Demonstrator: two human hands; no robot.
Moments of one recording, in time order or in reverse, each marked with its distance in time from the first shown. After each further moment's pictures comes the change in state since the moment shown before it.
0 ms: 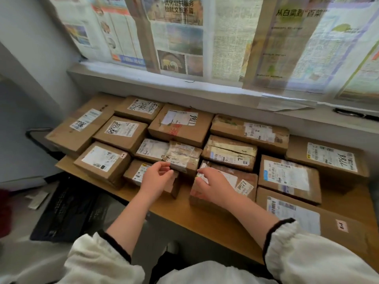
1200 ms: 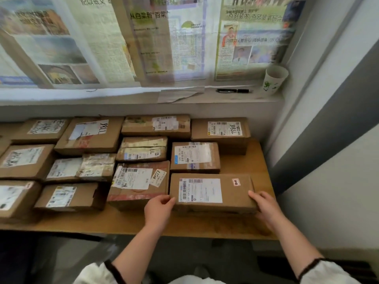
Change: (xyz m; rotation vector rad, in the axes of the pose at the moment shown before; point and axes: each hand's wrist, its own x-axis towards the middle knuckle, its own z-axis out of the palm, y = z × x) left_hand -0.142 0.071 0.203 0.113 -0.236 -0.078; right_hand -0.248 0.248 -0.111 0.986 0.494 0.929
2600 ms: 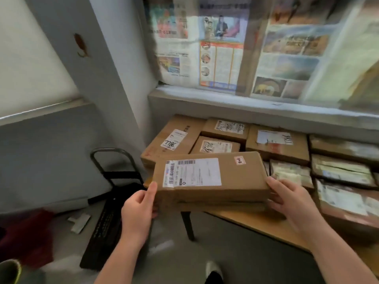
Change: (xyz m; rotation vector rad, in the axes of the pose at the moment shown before) left_hand 0.002 -0.272 -0.560 -0.520 0.522 0.050; right_hand -0.305 -0.043 0.540 -0.128 -0.298 -0.412
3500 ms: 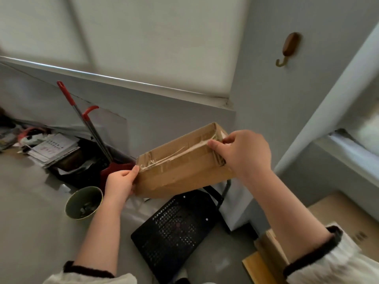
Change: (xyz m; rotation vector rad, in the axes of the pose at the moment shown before) left_hand 0.287 -0.070 -0.330 -0.017 0.671 -0.302; right_hand 0.090 -0.185 0.574 -0.995 -0.451 -0.928
